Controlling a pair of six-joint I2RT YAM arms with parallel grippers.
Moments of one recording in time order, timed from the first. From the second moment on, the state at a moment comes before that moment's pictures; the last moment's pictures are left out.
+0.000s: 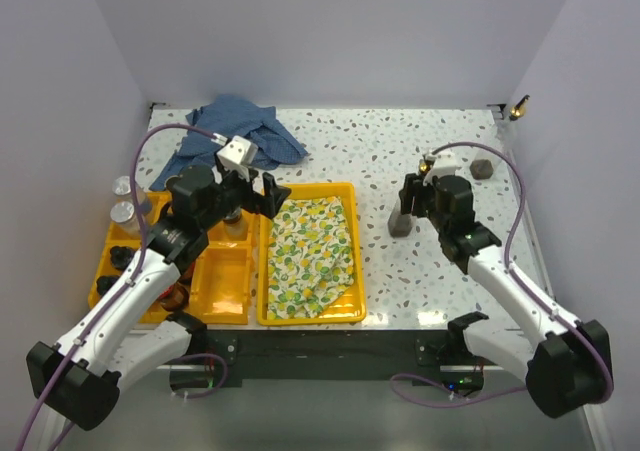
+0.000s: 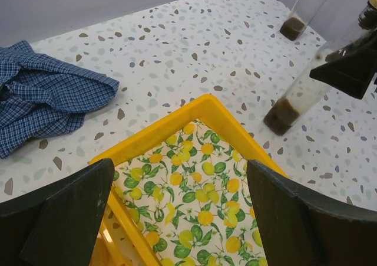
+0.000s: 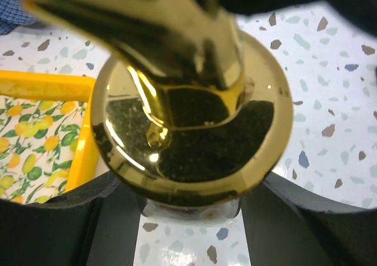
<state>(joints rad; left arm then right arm) -0.45 0.94 0.85 -0.13 0.18 -0.13 0.34 1.07 0.69 -0.02 0.16 0.13</state>
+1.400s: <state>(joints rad) -0.46 0.96 0.81 -0.05 0.26 -0.13 0.62 0.66 0.71 -0.44 0.17 0.28</state>
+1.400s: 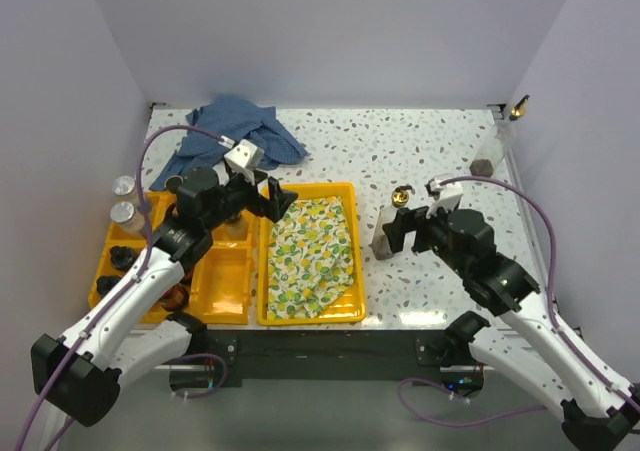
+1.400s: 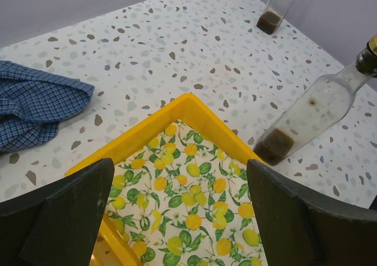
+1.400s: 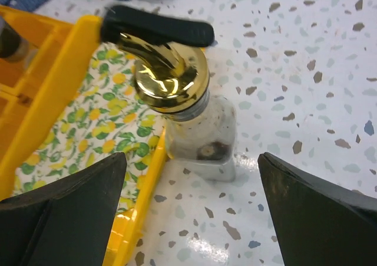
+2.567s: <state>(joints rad) -0.96 1.70 1.15 0.29 0.24 0.02 0.62 0.30 1.25 -0.77 0.04 0.29</state>
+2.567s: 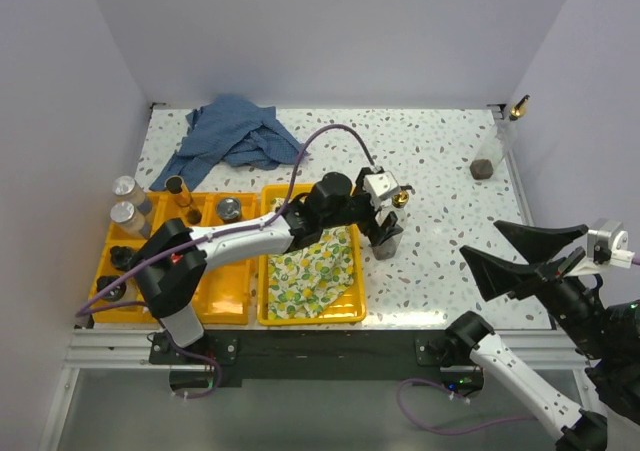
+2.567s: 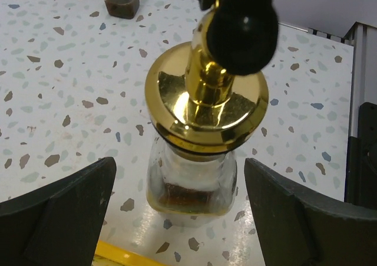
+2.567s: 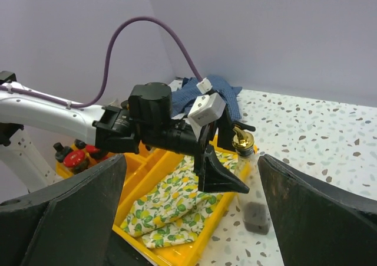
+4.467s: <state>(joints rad) -0.96 0.86 1.03 -0.49 -0.76 -0.13 0.62 0.32 1.08 -0.77 0.16 0.30</state>
